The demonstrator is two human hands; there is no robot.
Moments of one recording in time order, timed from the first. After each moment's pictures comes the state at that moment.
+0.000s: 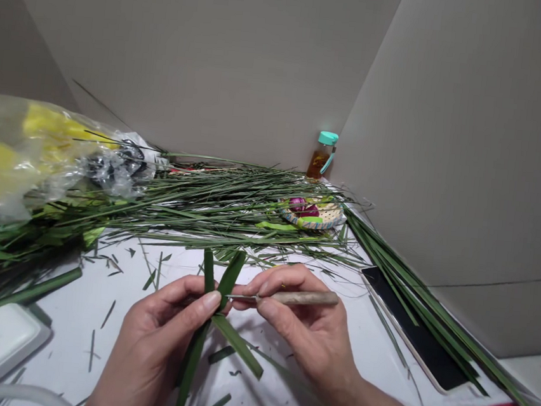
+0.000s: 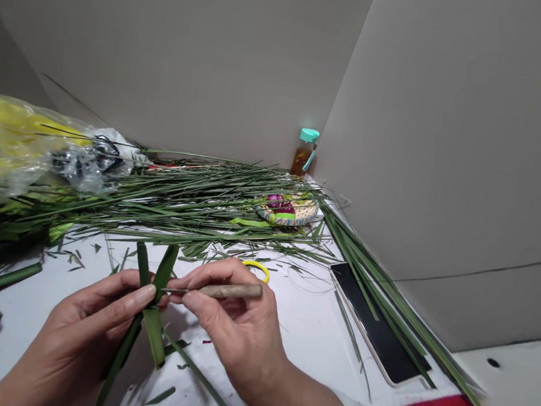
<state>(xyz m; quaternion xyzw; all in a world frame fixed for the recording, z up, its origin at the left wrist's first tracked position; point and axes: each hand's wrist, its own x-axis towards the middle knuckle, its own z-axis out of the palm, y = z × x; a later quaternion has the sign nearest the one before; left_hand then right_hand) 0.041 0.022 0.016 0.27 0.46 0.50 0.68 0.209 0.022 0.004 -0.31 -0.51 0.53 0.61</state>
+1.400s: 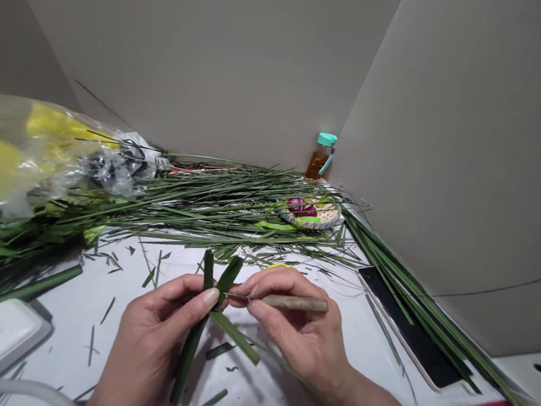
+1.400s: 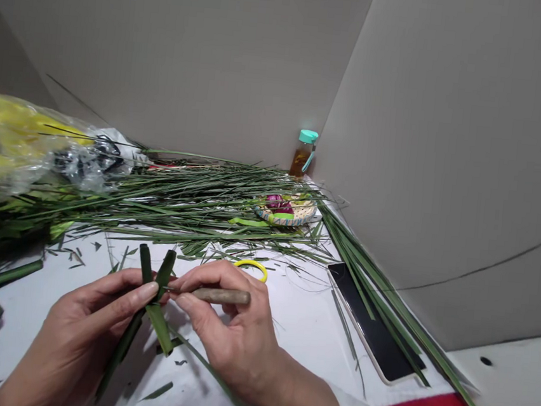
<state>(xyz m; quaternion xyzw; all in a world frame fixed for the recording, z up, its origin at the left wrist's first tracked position) 0.044 0.023 0.011 0.35 0.51 0.51 0.59 0.213 0.021 0.004 -0.34 -0.61 0.42 0.59</state>
